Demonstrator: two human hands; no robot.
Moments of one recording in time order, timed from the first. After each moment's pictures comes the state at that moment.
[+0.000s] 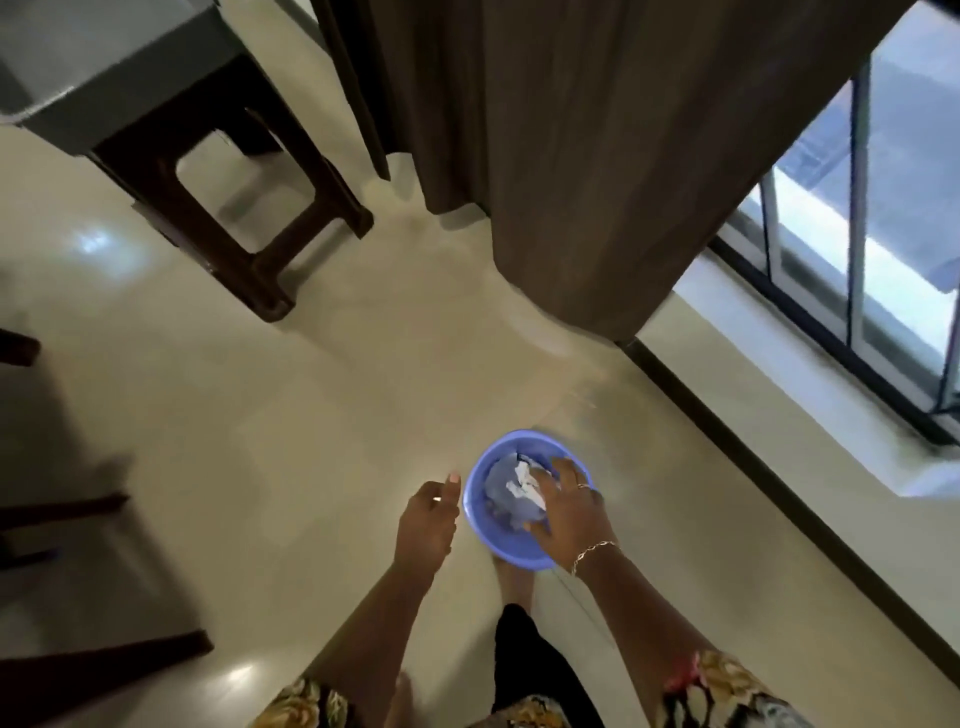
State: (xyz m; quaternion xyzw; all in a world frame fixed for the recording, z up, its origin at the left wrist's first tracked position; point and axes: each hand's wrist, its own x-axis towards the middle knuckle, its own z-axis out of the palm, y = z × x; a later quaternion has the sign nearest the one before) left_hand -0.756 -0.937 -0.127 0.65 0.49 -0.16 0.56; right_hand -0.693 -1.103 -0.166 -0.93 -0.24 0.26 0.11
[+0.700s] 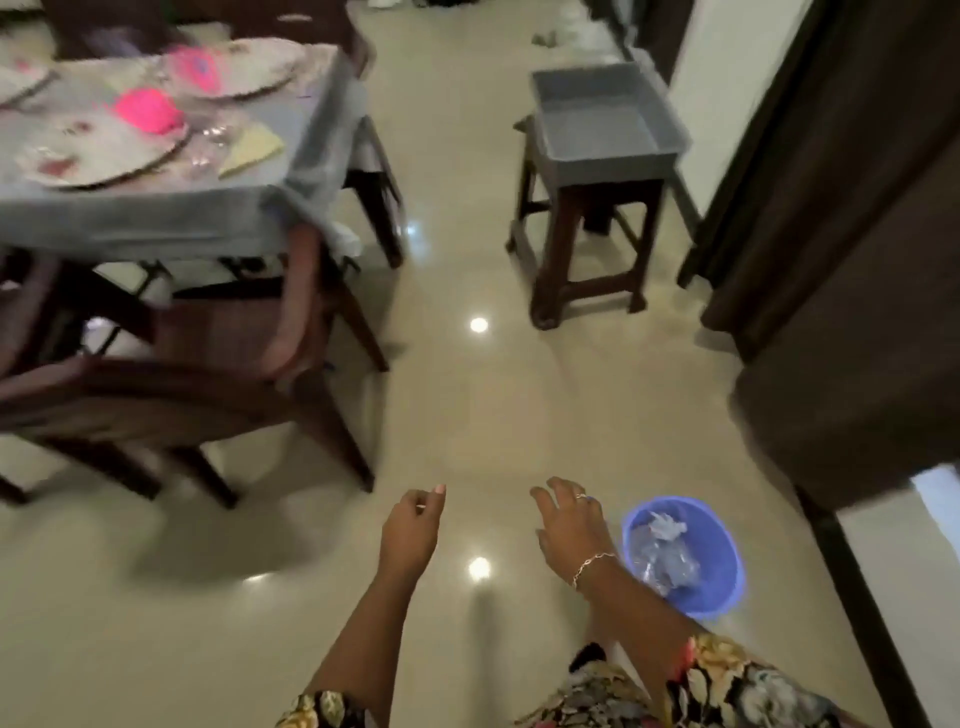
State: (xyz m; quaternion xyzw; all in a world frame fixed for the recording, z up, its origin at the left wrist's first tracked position) left_hand -1.105 -0.886 0.008 0.55 0.65 0.12 0.52; right_hand -0.933 -0.979 -0.044 -0.78 -0.62 0.10 0.01
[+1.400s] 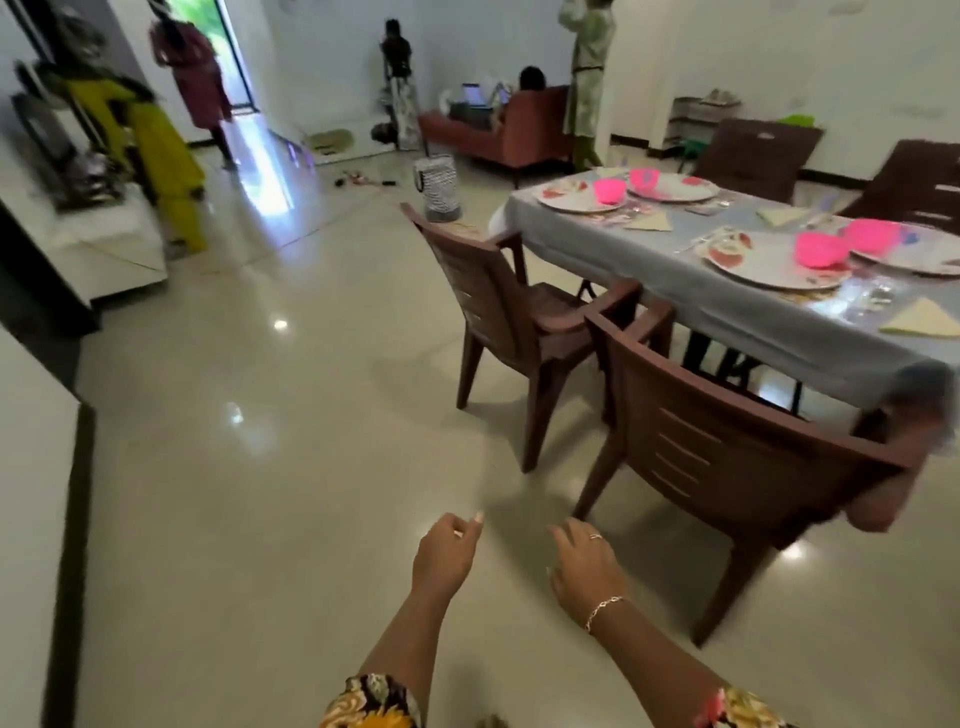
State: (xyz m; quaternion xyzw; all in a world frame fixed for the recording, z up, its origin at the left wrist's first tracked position) left_hand -1.679 -0.877 0.074 0.34 0.83 0.31 0.32; right_hand -1.514 -0.815 0.036 -0.46 -0.88 0.07 0.05
